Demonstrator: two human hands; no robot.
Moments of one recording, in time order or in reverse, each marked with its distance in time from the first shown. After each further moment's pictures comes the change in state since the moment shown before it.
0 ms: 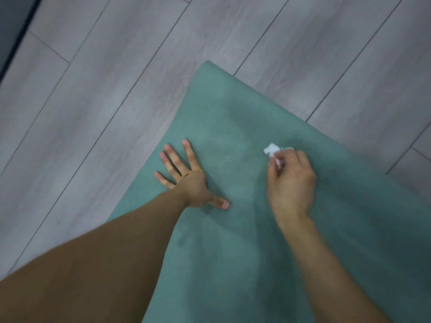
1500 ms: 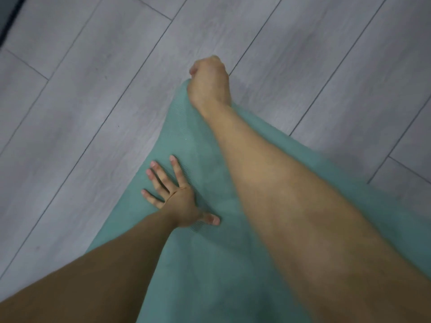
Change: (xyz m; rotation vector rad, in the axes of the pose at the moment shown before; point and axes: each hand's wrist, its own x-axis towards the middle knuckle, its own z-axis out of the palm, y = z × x) left_hand 0.000 0.003 0.004 0.016 0.008 -0.026; right_hand 0.167 -0.163 0.080 -0.018 -0.249 -0.195
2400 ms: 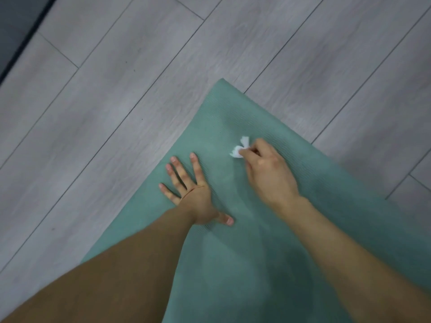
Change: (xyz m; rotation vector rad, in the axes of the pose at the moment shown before) left_hand -0.003 -0.001 -0.003 -0.014 0.006 0.023; right_hand -0.148 0.106 -0.017 -0.214 -0.074 -0.421
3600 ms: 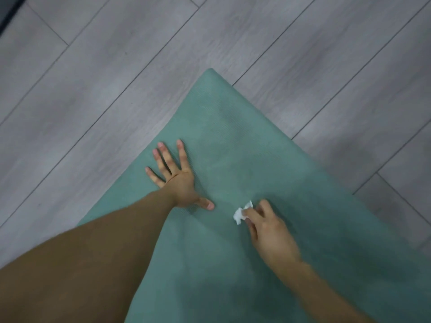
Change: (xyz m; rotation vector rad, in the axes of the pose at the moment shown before) left_hand 0.005 -0.004 0.005 -0.012 0.054 0.007; right_hand -0.151 0.013 -0.007 0.103 -0.286 0.196
